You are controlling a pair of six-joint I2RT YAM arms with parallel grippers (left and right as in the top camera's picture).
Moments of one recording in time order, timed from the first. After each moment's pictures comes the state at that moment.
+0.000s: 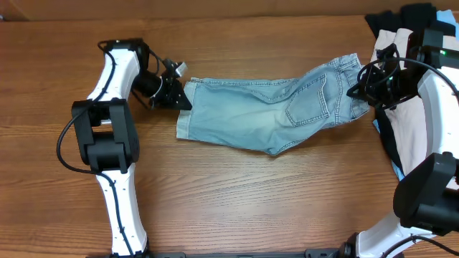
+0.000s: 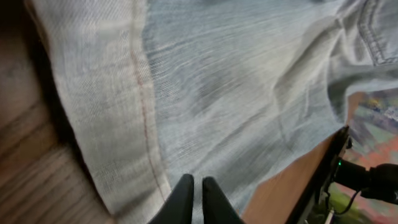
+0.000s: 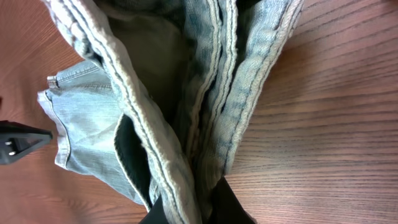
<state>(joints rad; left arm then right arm) 0.03 2.43 1.98 -1.34 0.73 0.42 -0.25 1.85 1.66 -1.20 -0.48 0.11</state>
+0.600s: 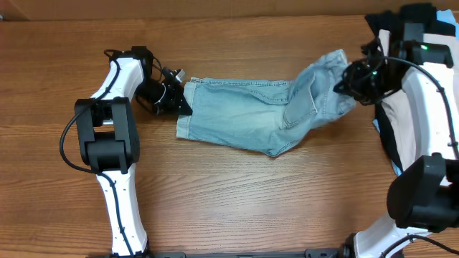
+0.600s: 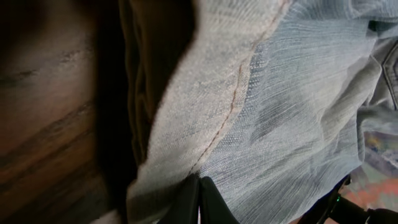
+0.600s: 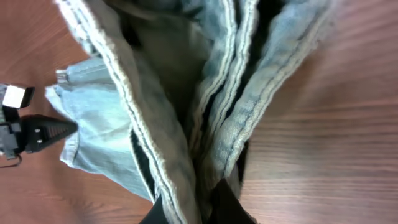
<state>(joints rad) 0.02 2.43 1.87 -1.18 0.69 0.19 -0.13 1.85 1.70 -1.18 -0.45 0.20</state>
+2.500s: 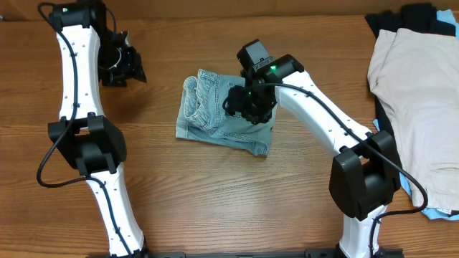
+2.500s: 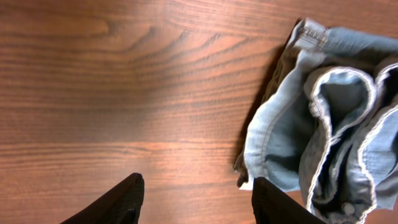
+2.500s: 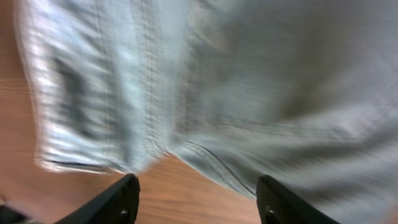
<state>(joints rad) 0.14 2.43 2.54 -1.68 0.23 -0.01 0.51 2.04 1.74 -1.05 -0.32 0.62</state>
